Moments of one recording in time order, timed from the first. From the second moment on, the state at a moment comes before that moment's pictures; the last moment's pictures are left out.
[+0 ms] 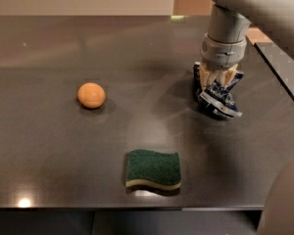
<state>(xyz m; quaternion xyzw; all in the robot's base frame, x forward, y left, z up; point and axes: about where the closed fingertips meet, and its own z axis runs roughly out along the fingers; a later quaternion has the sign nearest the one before) 0.574 -0.186 0.858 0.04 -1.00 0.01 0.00</state>
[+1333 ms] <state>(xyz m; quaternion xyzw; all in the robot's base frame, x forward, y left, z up) 0.574 -0.174 0.992 0.11 -0.98 0.03 -0.15</state>
